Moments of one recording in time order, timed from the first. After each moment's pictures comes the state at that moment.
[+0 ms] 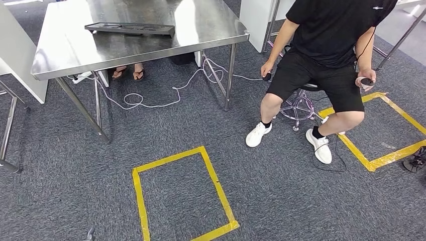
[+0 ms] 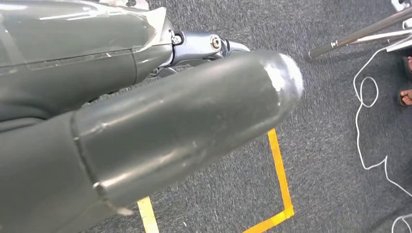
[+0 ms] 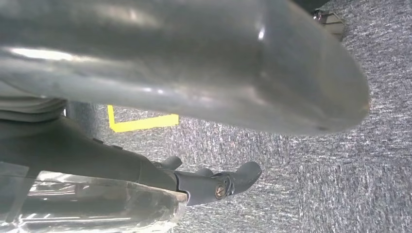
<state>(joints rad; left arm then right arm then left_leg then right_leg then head) 0.12 -0.16 0.31 -0.77 -0.04 0.24 -0.70 -0.07 0.05 0.16 -0.18 0.16 -0.32 -0.03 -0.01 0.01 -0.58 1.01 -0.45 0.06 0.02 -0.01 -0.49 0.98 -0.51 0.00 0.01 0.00</state>
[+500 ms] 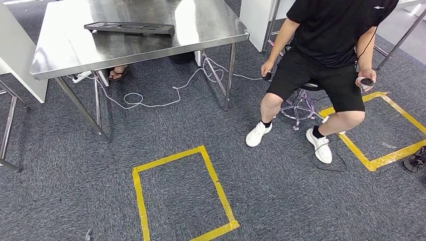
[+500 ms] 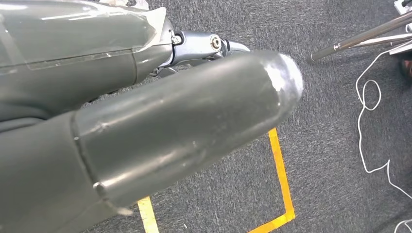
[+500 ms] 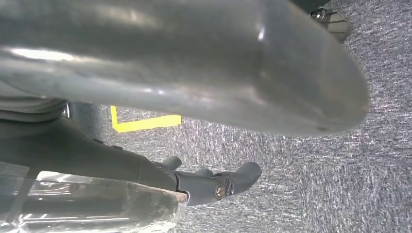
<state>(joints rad) 0.12 -0.17 0.32 -0.77 -0.05 0.24 -0.70 -0.07 0.05 0.16 -0.18 0.15 -0.32 -0.02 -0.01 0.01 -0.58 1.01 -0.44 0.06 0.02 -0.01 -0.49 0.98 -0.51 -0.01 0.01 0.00</state>
